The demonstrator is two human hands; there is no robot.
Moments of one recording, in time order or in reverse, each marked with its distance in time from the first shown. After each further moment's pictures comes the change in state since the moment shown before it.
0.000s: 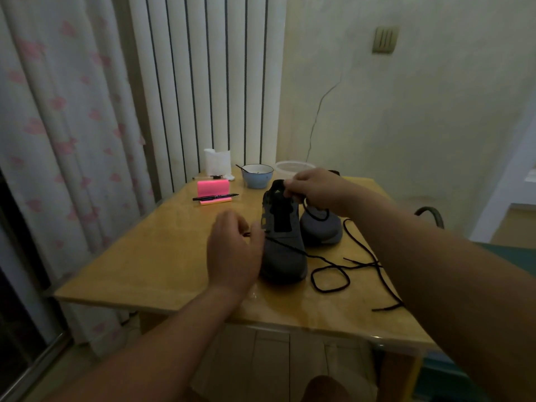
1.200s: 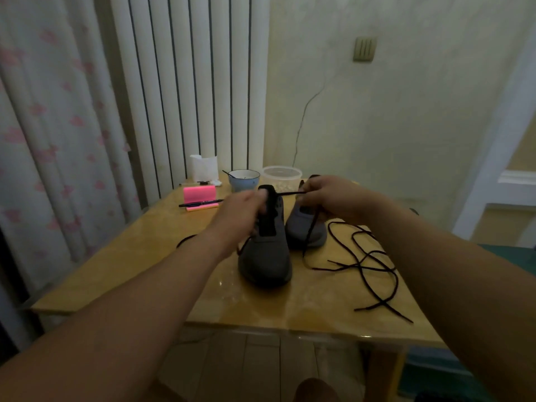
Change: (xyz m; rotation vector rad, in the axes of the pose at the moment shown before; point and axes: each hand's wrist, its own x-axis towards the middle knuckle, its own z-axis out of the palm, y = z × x) left_hand 0.070 0.046 0.005 -0.310 -0.513 -0.322; right_hand -0.025 0.034 -0.032 0.162 -0.016 0.045
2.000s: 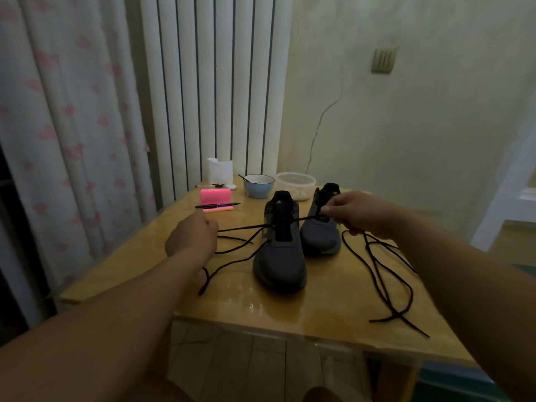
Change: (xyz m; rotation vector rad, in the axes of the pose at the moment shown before) left_hand 0.010 -0.083 -0.075 0.747 0.445 -0.186; right_hand -0.001 0.015 -0.011 -0.172 0.016 0.037
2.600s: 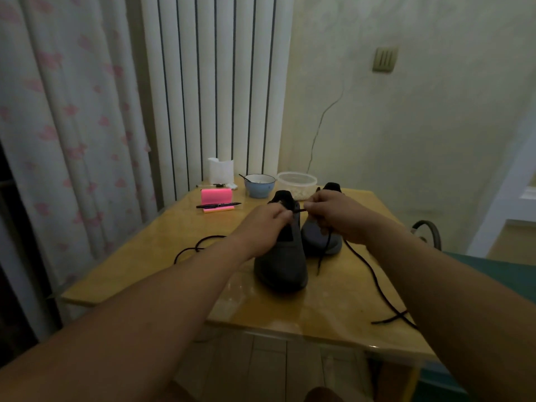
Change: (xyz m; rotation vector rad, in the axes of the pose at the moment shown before) left_hand -0.038 0.098 -0.002 -0.520 -0.479 0.434; right_hand 0.008 -0.024 0.041 0.325 0.019 -0.004
